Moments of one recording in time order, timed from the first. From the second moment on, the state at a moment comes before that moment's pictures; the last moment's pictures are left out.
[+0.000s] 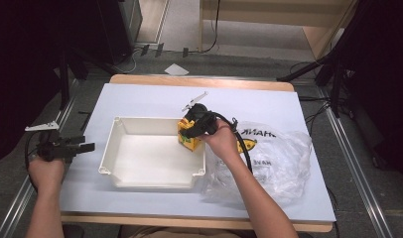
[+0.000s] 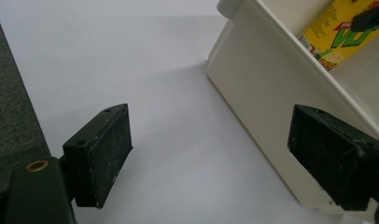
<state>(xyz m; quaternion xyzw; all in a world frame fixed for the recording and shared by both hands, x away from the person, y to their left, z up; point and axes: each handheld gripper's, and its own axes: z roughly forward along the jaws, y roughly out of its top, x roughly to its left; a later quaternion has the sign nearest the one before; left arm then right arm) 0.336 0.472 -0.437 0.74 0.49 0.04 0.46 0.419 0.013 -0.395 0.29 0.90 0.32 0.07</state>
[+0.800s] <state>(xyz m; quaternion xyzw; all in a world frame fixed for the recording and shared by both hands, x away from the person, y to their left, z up) 0.339 0.470 -0.438 0.74 0.49 0.03 0.46 0.408 -0.005 -0.369 0.29 0.90 0.33 0.04</state>
